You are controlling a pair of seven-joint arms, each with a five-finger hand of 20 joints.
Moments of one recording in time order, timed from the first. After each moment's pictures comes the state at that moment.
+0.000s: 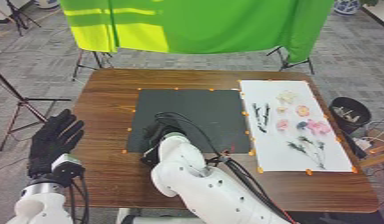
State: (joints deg) left arm 127.7 -52.1 -93.5 -122.8 20.7 26.5 26.9; right arm -67.8 -87.4 35.1 -89.2 -110.1 14.1 53.4
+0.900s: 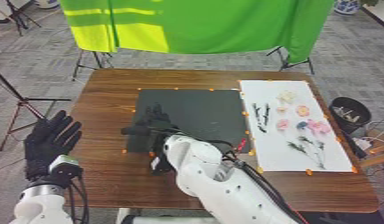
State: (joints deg) left arm 128.2 -52.2 -93.2 -122.8 17.5 26.4 29.6; right arm -71.2 -81.9 39.6 -93.9 -122.3 -11.7 25.1
